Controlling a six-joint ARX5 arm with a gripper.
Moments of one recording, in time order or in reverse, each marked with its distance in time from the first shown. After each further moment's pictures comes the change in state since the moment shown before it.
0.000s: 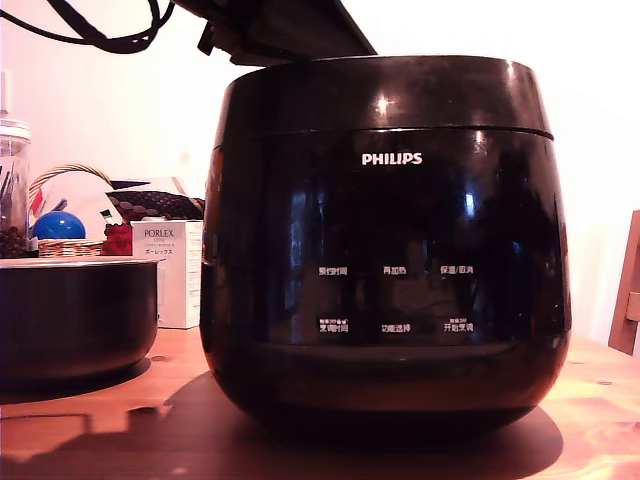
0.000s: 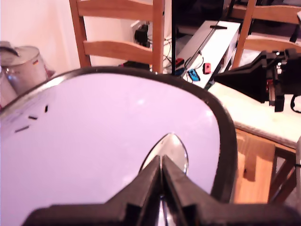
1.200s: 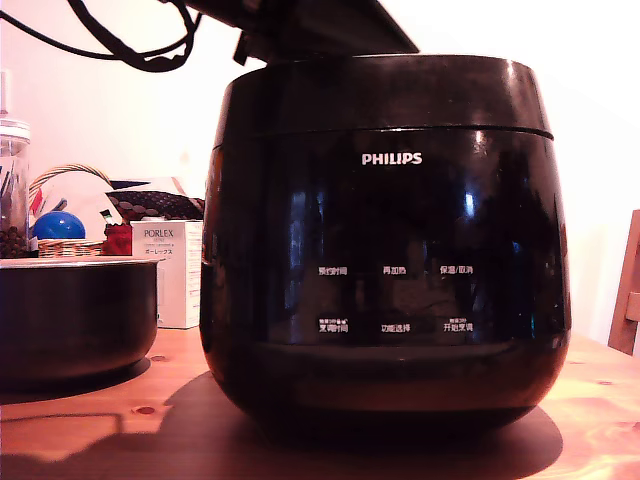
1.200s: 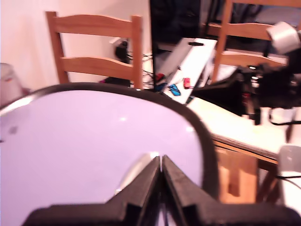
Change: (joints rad) arm -0.005 0.048 -0.025 0.163 0.093 -0.022
